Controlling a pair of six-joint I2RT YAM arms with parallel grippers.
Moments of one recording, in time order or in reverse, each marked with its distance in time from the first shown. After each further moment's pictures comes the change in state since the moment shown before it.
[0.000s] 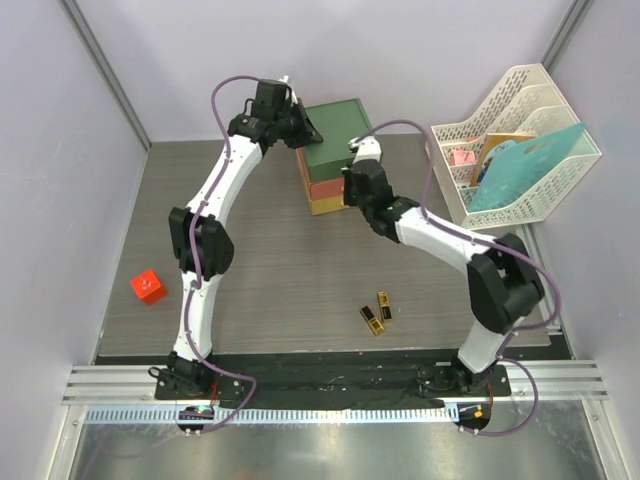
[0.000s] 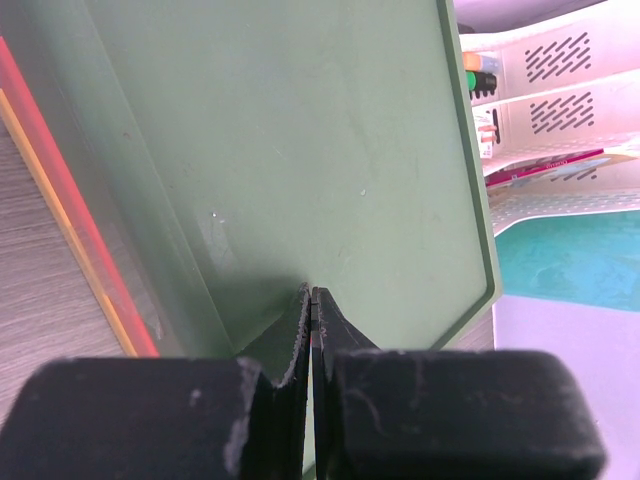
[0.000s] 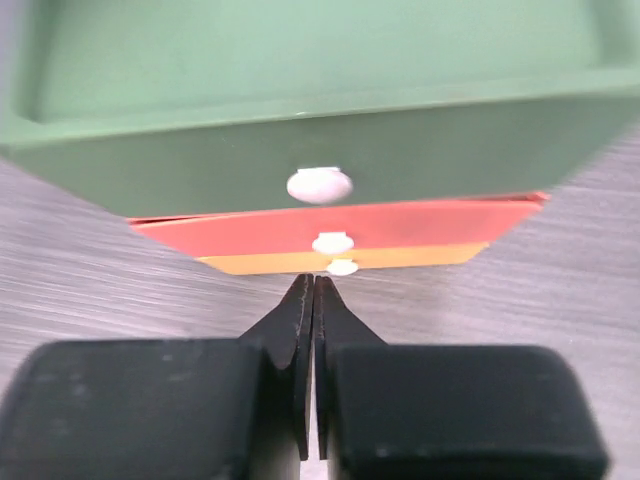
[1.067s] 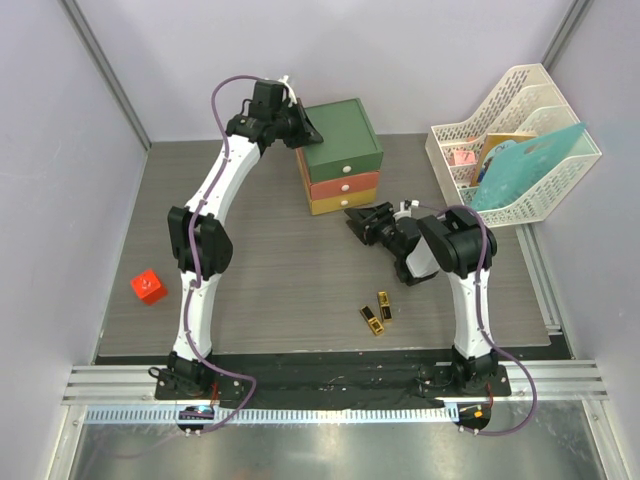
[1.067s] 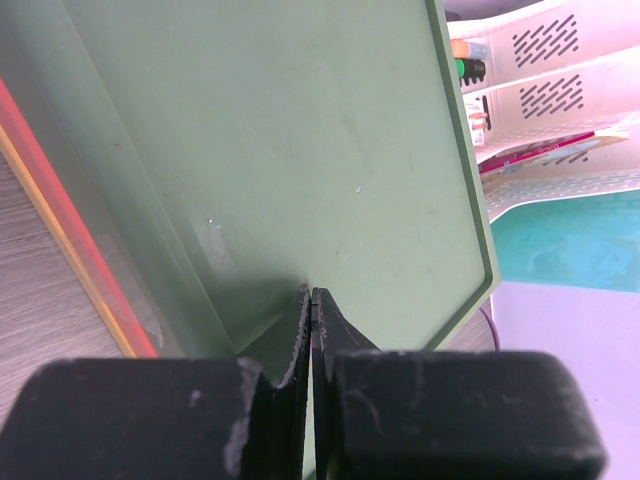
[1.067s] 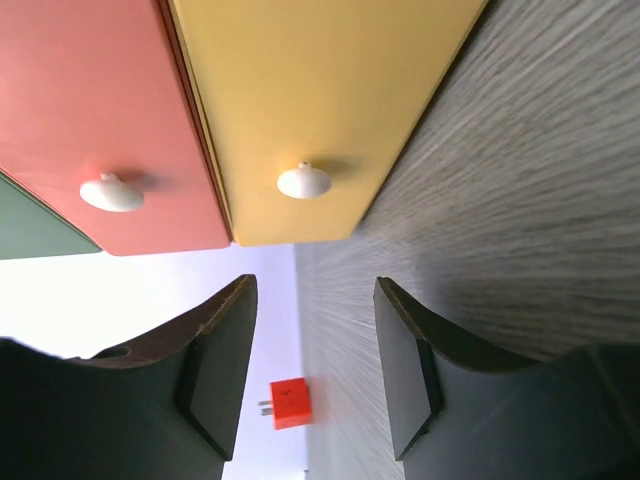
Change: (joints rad) left arm 0.010 0.000 -0.019 0.027 0.060 0.027; right arm -0.250 0.468 -0.518 1.284 -0.591 1.187
